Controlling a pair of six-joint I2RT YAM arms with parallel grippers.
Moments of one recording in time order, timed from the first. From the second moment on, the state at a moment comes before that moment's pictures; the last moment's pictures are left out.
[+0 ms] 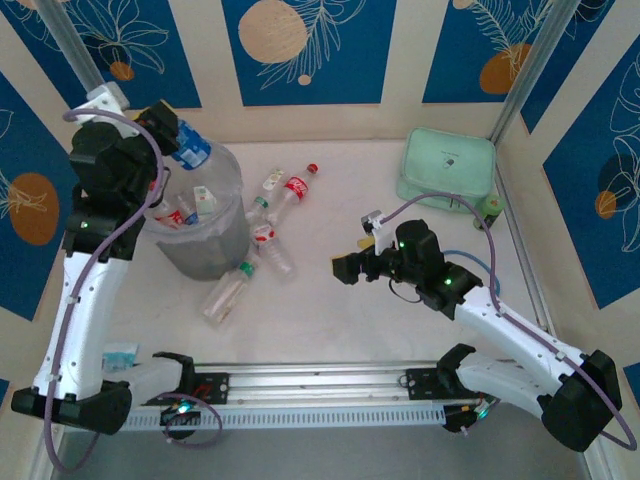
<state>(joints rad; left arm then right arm) -0.17 1.14 1.56 -0.41 -0.17 -0.50 0.64 0.95 0.69 -0.21 -0.29 0.29</state>
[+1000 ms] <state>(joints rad) -0.13 1.35 1.14 -0.16 -0.20 -0.30 0.60 0.87 0.64 -0.31 -0.27 0.27</state>
